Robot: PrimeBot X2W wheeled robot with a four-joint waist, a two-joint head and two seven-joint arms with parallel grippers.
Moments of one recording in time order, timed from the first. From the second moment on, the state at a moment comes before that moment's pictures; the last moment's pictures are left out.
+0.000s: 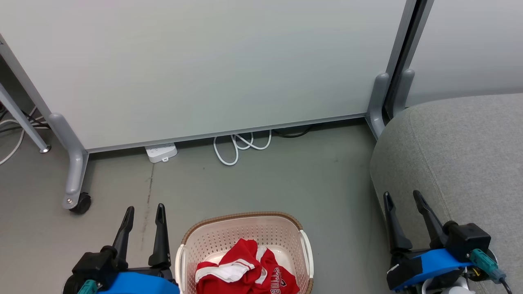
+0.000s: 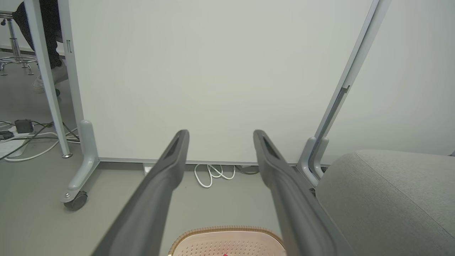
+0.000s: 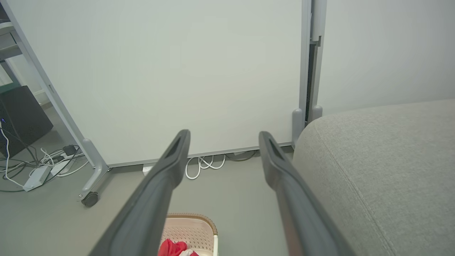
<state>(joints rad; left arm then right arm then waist) -0.06 0.05 -0.11 0.19 -0.29 -0.01 -0.24 -0.07 -0.05 0.01 0.19 0.14 0.13 -0.15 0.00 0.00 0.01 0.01</state>
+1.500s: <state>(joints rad) -0.17 0.07 -0.14 0.37 -0.16 -0.04 -0.26 -0.25 -0.05 0.11 0.15 0.07 0.13 -0.20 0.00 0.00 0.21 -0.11</state>
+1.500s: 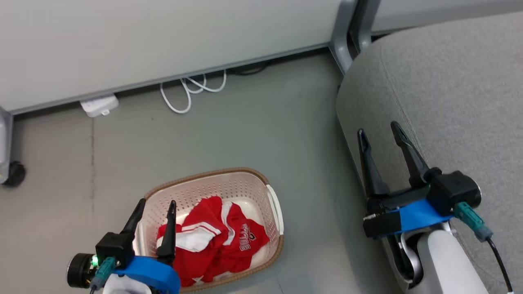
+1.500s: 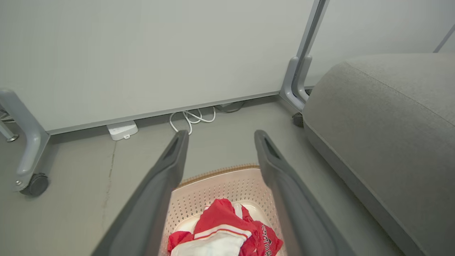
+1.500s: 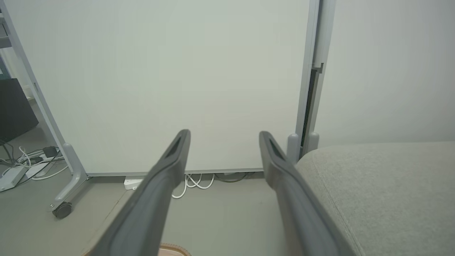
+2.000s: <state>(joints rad) -0.43 0.16 -0.20 0.75 -0.12 -0.09 -0.16 -0.42 -0.05 0.20 0.17 0.15 0.13 -0.26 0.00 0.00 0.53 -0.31</state>
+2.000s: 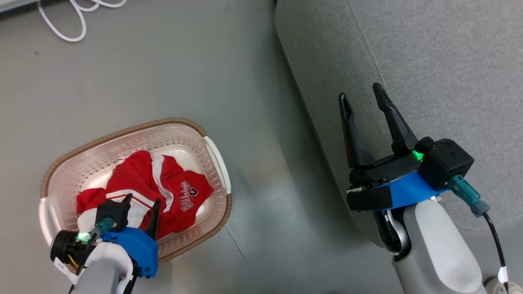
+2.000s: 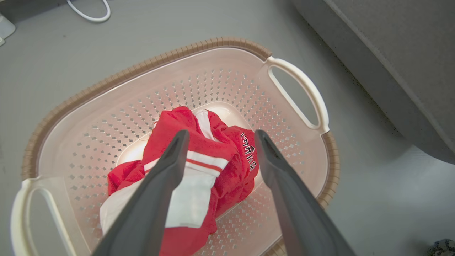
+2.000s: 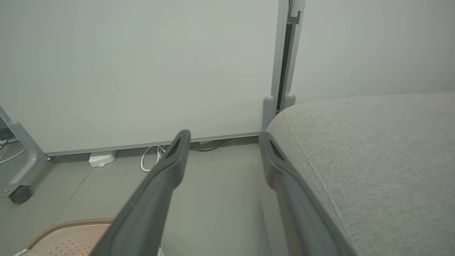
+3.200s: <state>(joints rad) -0.66 0.25 -0.22 1.07 -0.11 0.04 -0.09 -0.49 -0.05 0.25 0.14 0.25 0.13 -0.26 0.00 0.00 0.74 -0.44</state>
